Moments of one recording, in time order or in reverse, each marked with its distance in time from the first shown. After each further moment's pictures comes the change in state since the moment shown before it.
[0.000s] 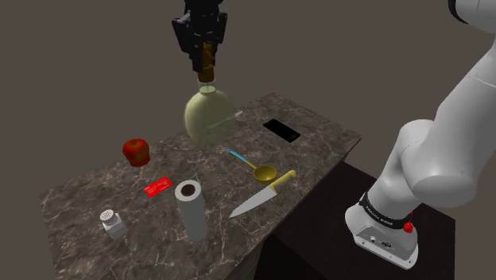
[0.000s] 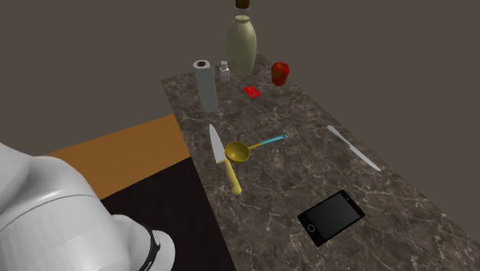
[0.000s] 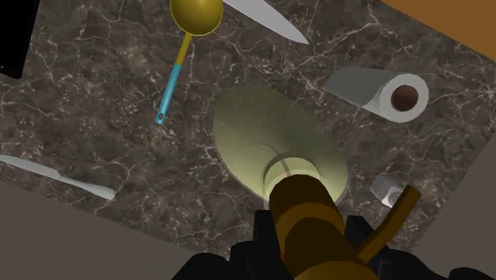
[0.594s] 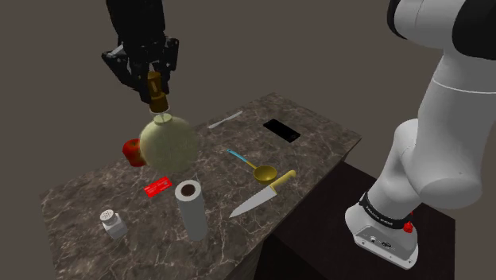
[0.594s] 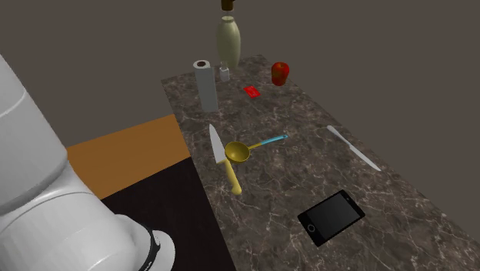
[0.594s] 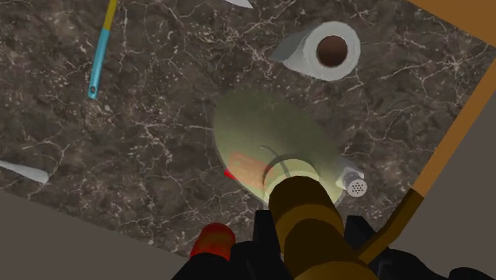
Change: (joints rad) arm 0.115 0.264 0.087 0.230 -0.091 0.017 0.194
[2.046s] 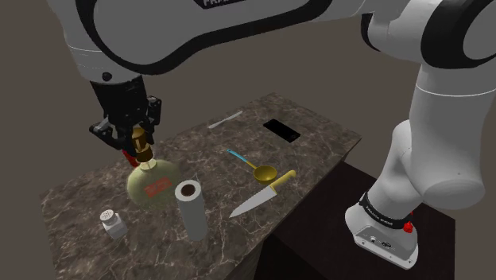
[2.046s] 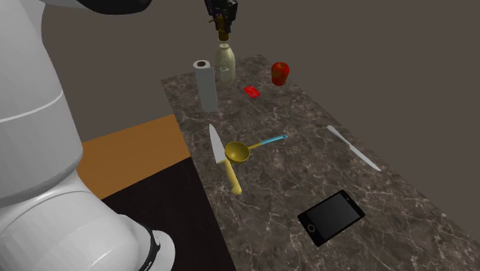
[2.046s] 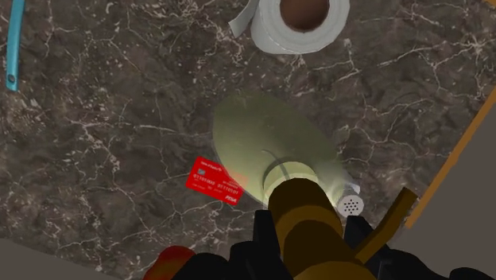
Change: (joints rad) arm 0.055 0.130 0.014 -0.108 -0.053 0.225 0.094
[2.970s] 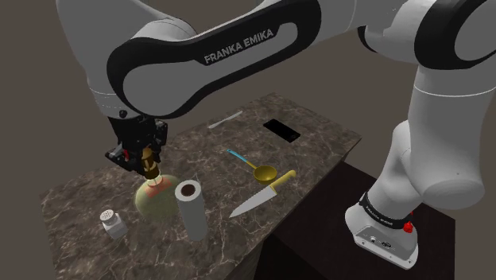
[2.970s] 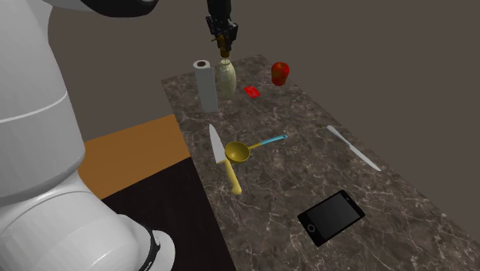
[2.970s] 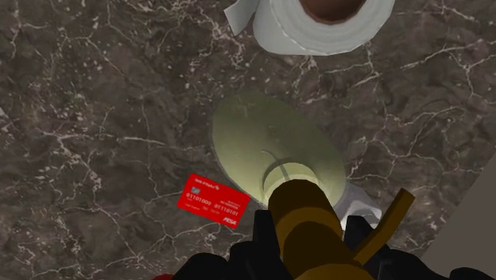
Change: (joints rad) arm -0.007 0.016 -0.006 -0.139 -0.011 0.153 0.013
